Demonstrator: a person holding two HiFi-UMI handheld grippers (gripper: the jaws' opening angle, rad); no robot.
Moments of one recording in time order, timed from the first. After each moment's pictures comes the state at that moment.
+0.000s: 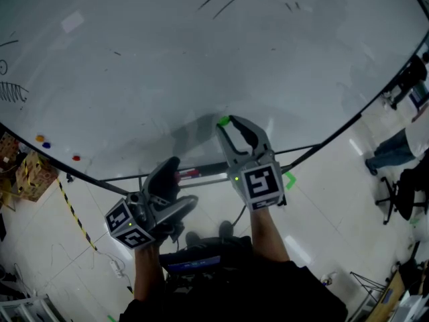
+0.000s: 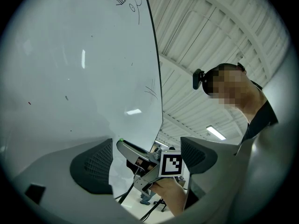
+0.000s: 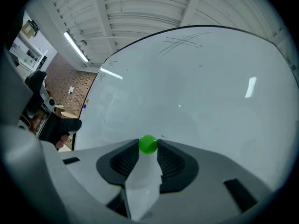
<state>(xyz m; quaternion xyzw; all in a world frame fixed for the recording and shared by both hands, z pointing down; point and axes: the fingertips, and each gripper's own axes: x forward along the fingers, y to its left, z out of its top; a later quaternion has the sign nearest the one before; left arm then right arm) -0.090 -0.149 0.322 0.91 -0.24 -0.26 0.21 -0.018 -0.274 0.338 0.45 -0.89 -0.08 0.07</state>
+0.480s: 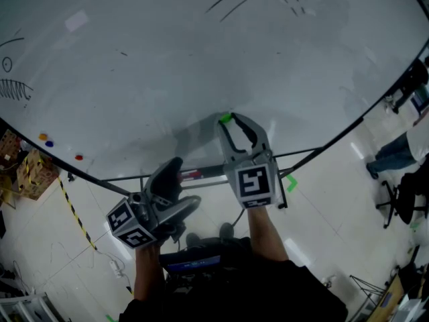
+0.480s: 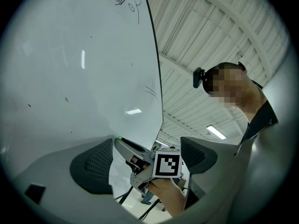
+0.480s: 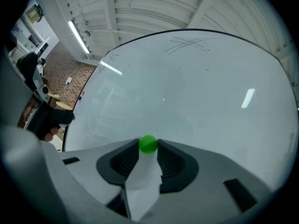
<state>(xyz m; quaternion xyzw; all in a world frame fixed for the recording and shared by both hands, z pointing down) -0.092 -0.150 0.321 0.91 -0.24 -0.26 0.21 -0.024 -0.285 0.335 0.48 -0.86 -0.13 0.09</state>
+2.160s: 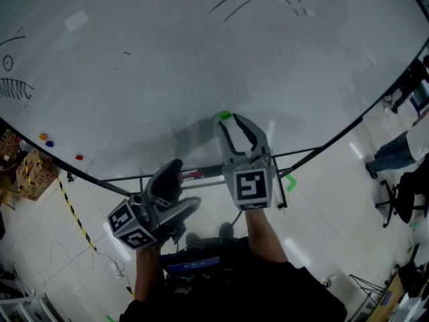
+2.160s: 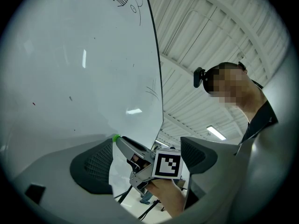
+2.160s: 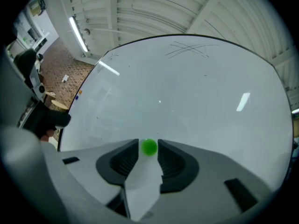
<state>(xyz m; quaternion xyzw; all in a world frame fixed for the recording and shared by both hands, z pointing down) -0.095 -0.147 0.325 0.91 -0.24 -0.26 0.22 -0.025 -0.279 0.333 0.50 -0.85 -0.13 0.07</state>
